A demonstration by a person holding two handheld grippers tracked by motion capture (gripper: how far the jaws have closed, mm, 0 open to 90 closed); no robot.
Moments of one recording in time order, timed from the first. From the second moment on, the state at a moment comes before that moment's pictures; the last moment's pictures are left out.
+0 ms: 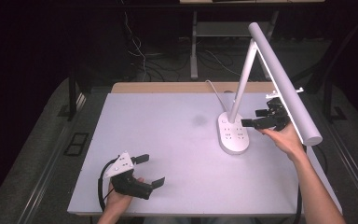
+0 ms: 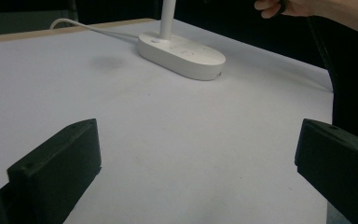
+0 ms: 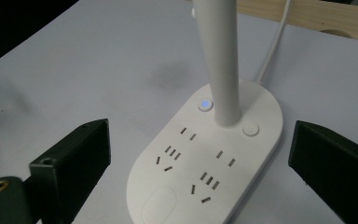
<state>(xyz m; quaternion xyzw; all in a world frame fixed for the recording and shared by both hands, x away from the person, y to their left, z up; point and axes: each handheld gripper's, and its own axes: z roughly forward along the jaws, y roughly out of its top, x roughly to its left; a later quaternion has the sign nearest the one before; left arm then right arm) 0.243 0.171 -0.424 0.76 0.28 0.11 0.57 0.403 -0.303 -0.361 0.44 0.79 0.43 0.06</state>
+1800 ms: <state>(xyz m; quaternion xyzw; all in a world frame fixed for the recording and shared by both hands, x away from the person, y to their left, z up) 0.245 0.172 -0.424 0.76 0.28 0.11 0.57 0.459 -0.296 -0.425 0.51 0.76 0.41 0.03</state>
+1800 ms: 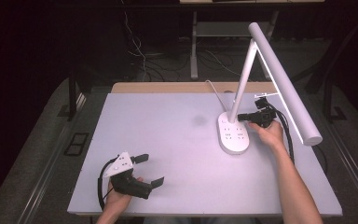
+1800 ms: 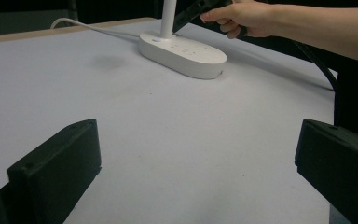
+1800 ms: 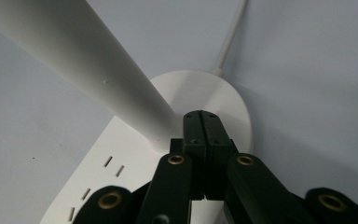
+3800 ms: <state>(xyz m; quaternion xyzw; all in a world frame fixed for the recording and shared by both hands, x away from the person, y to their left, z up) 0.244 0.173 -0.424 0.76 0.28 0.11 0.57 0.455 -0.293 -0.428 0.51 0.75 0.41 0.04</state>
